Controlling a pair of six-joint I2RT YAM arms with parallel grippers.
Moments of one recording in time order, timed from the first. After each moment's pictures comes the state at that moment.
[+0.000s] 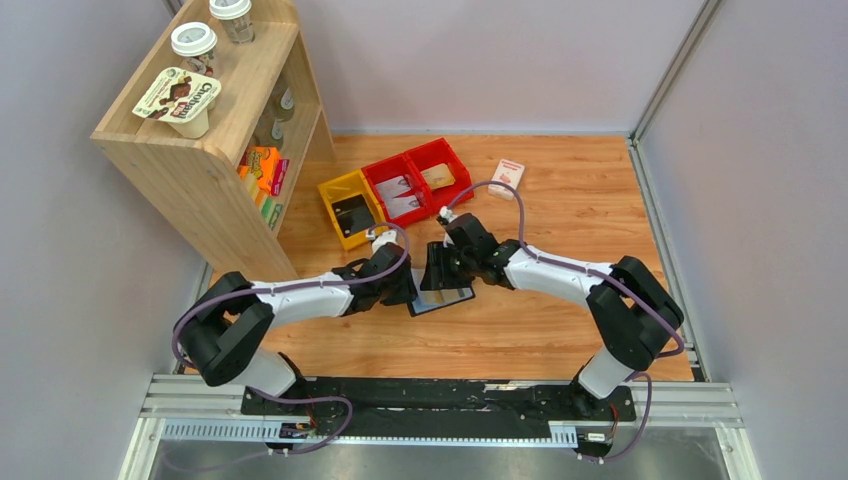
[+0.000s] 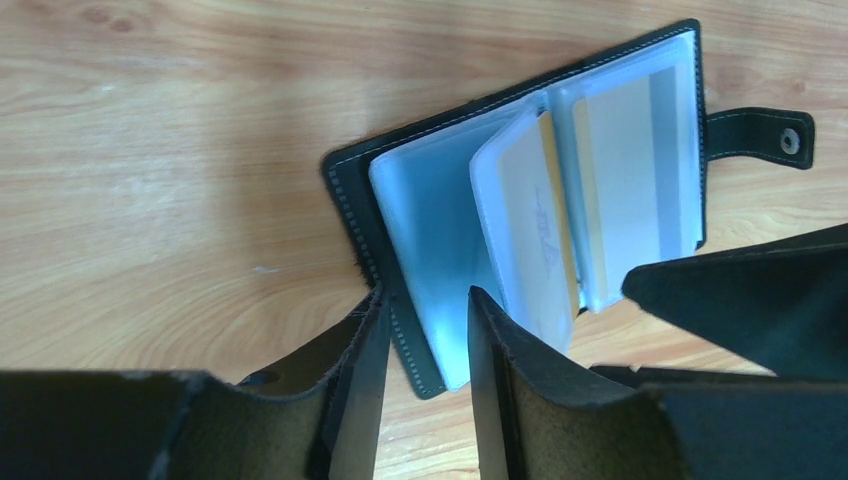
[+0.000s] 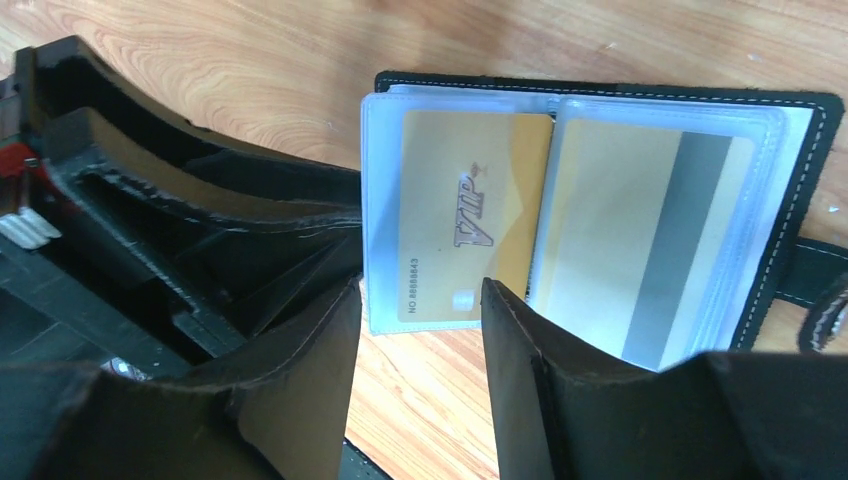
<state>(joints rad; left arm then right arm) -0.81 1.49 0.67 -0.07 -0.16 -0.87 0.78 1.62 0.96 -0.18 -0.23 0.64</state>
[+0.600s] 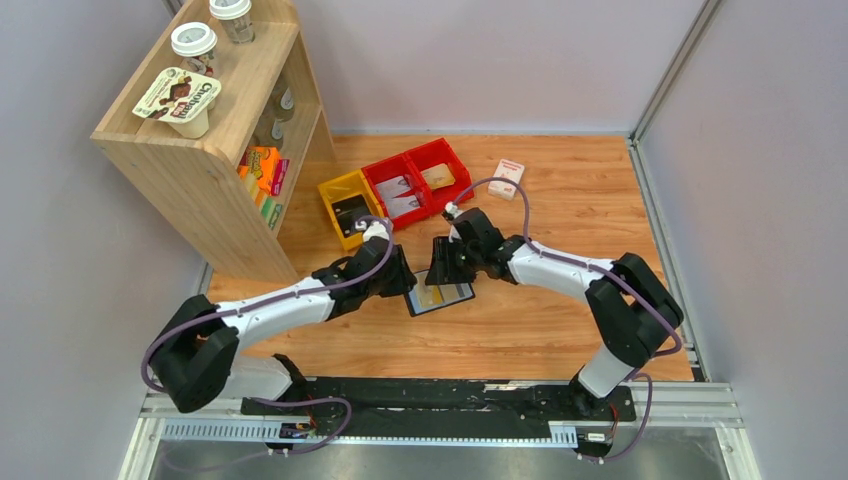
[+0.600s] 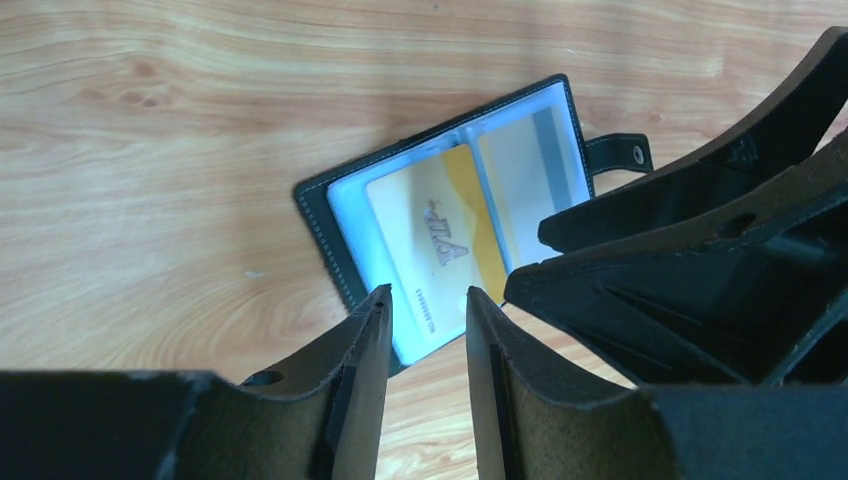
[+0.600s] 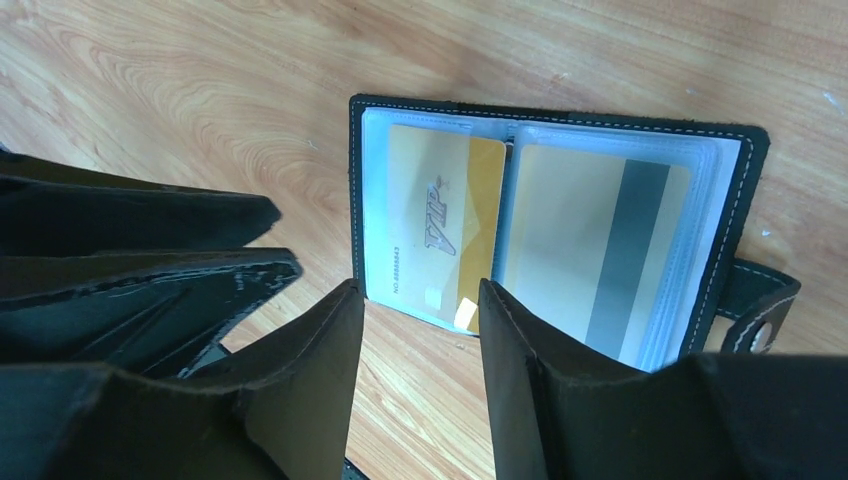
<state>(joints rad) -0.80 1.27 0.65 -0.12 -0.21 -0.83 0.73 1.63 0.96 -0.17 -0.25 0.60</state>
